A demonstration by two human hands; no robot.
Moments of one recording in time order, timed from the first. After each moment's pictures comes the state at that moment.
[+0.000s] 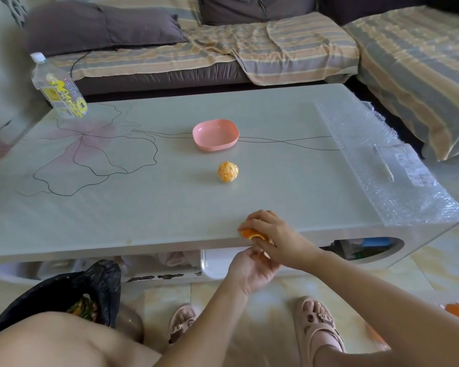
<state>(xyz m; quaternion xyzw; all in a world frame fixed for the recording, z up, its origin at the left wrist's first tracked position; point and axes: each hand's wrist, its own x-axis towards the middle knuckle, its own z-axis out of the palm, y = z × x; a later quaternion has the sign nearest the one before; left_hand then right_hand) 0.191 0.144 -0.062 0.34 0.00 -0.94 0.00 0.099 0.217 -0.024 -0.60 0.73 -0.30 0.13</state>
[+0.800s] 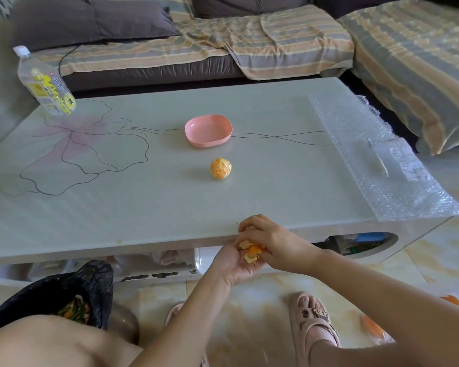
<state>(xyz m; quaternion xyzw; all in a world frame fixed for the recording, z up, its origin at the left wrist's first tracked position) 0.195 0.130 -0.047 0.35 -0.07 -0.93 -0.03 0.100 0.230 -0.019 -0.66 0.70 -0.24 0.13</state>
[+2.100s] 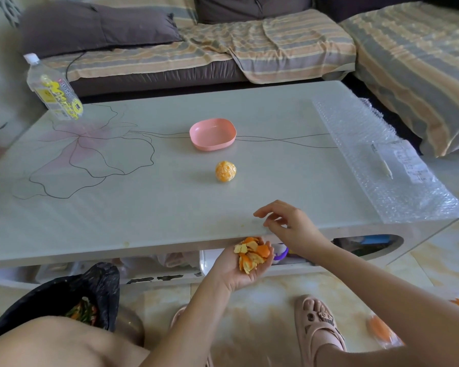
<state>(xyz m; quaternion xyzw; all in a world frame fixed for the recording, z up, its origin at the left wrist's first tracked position) 0.210 0.124 -0.040 0.31 -0.03 -0.94 -0.09 0.089 0.228 -0.003 -0.43 0.78 -0.42 0.20</state>
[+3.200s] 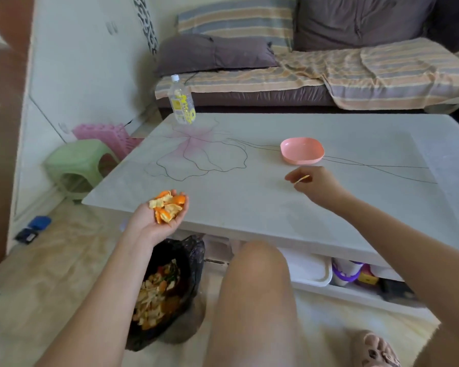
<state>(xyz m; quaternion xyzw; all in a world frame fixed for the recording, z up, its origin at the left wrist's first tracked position) 0.423 -0.036 0.102 0.38 -0.11 -0.84 0.36 0.125 0.107 0.088 -0.45 0.77 -0.40 0.21</state>
